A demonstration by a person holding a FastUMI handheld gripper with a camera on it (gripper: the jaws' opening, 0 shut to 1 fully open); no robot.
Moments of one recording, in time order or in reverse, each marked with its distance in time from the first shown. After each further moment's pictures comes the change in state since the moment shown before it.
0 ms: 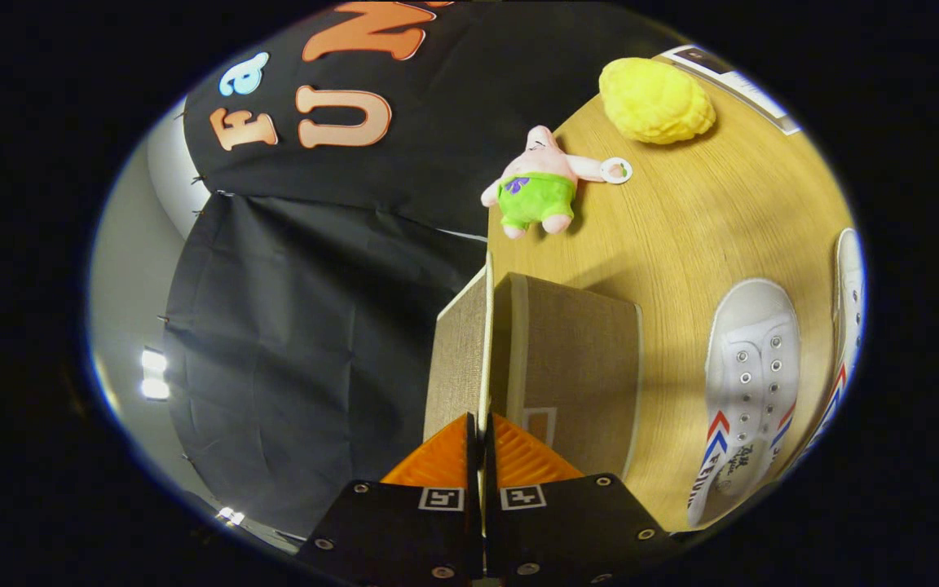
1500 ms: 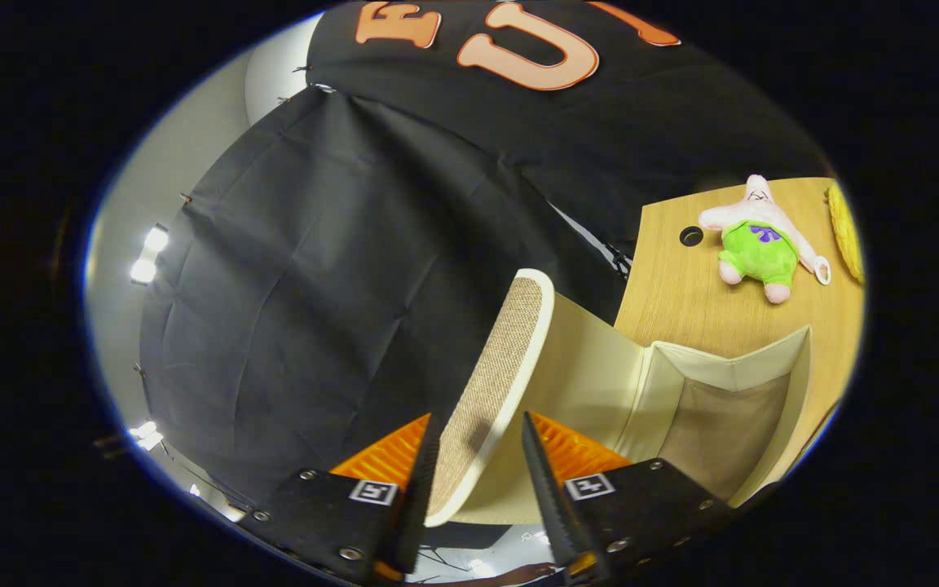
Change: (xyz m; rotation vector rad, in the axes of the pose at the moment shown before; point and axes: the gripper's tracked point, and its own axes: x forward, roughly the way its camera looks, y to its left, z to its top) arm 0.140 0.189 -0.050 -0.453 0.127 0.025
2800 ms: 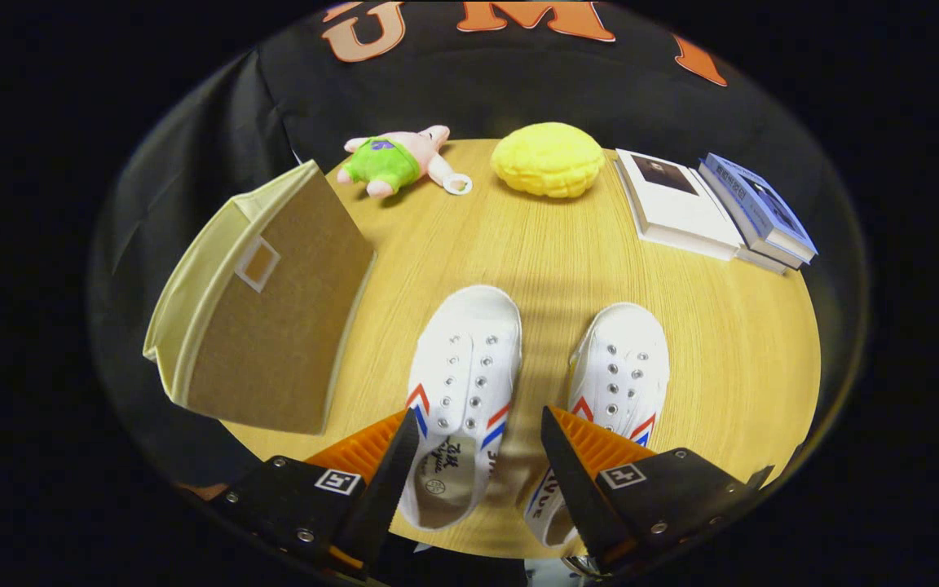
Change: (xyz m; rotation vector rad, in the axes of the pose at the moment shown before) arm -0.242 -0.362 -0.165 -0.112 0.106 -0.905
